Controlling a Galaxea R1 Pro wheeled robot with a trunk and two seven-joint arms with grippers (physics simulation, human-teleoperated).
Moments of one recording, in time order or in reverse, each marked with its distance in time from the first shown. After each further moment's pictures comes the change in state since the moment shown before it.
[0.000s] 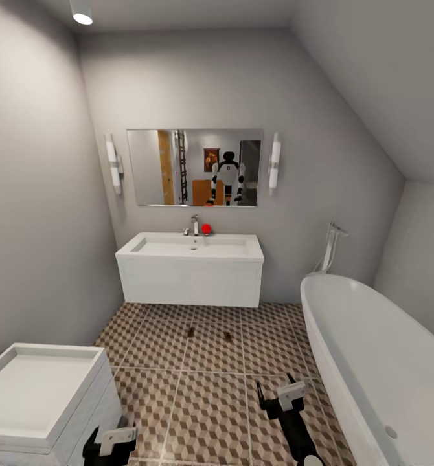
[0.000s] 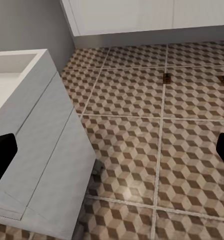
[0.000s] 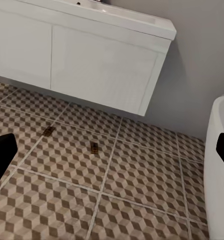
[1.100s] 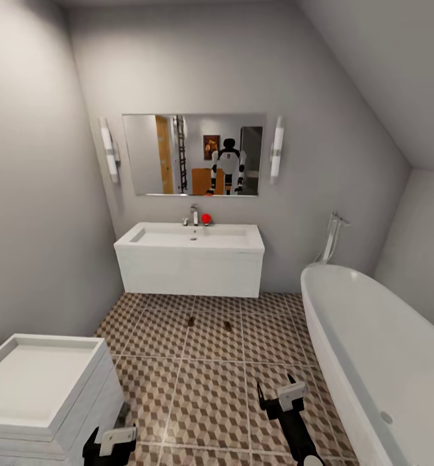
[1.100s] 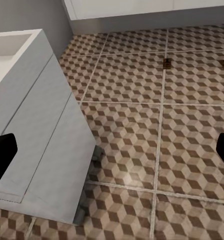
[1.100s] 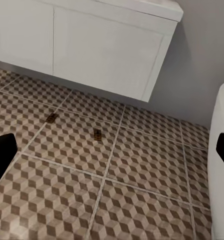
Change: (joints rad) left arm 0.001 0.000 0.000 0.000 0.000 0.000 0.000; right arm 0.001 0.000 0.000 0.000 0.000 0.001 0.000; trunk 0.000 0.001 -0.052
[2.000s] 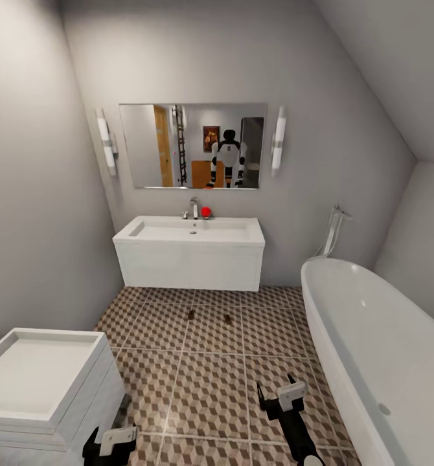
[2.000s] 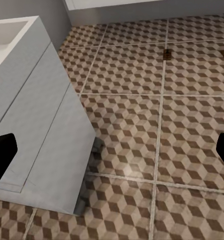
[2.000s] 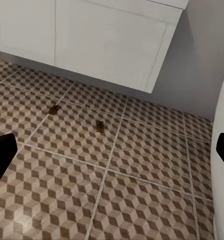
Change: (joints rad) left arm 0.000 0.000 0.000 0.000 0.000 -0.003 0.000; right arm 0.000 0.000 0.001 0.000 0.001 -0.001 0.001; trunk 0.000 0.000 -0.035
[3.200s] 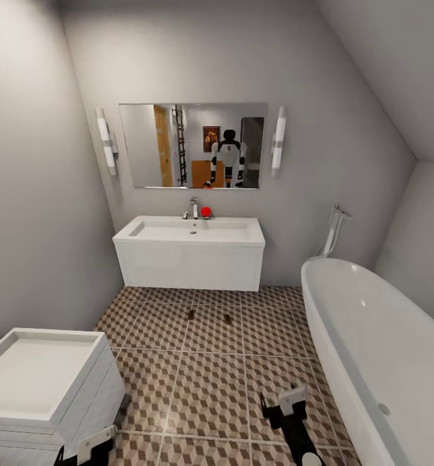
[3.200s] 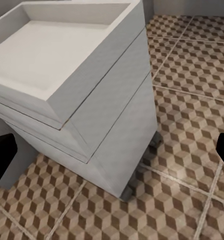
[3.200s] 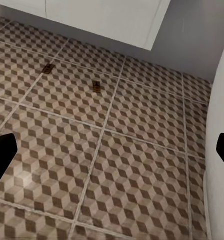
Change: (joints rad) left arm 0.000 0.002 0.164 -0.002 0.001 0.002 0.225; right arm -0.011 0.000 -0.009 0.024 -0.010 0.172 -0.004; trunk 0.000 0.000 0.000
